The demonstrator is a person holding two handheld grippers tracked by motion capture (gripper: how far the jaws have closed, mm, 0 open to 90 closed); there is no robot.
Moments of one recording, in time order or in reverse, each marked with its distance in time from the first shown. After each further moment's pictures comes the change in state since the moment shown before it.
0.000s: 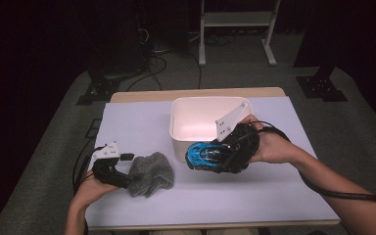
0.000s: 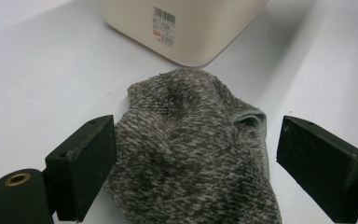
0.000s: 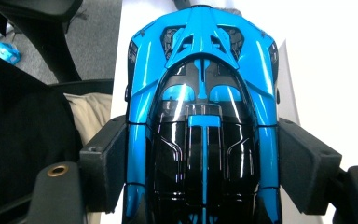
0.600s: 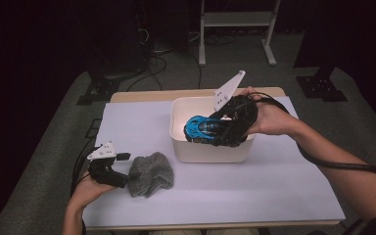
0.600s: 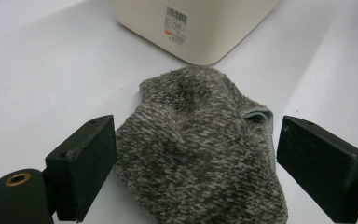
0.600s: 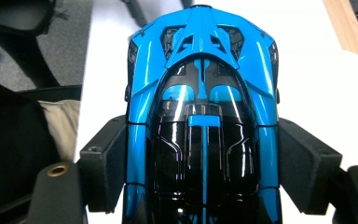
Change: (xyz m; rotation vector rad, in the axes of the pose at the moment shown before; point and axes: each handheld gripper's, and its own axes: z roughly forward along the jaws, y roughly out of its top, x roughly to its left) left arm 0.003 -0.004 -0.008 -0.010 0.025 -0.019; right arm -0.045 0.031 -0.031 0.017 -0.054 -0.002
